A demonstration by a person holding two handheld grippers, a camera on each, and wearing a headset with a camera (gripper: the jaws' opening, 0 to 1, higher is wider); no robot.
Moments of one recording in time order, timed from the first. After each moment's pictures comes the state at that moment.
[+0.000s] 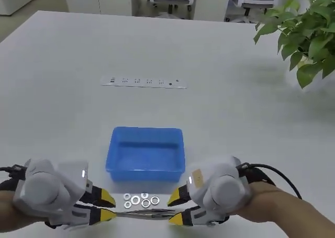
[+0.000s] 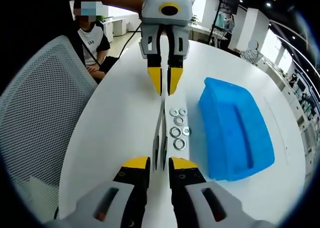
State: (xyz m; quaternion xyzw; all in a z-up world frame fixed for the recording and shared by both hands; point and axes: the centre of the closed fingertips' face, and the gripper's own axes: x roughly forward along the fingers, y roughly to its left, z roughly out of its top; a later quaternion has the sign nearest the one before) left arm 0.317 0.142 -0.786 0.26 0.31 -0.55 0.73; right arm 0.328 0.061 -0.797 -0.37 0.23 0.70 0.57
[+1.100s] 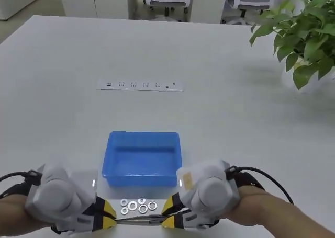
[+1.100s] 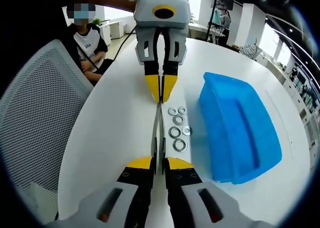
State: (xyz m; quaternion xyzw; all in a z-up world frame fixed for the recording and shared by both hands) left arm 0.318 0.139 -0.803 0.28 0.34 -0.56 0.70; right arm 0.329 0.067 -0.806 -0.35 0.25 0.70 0.57
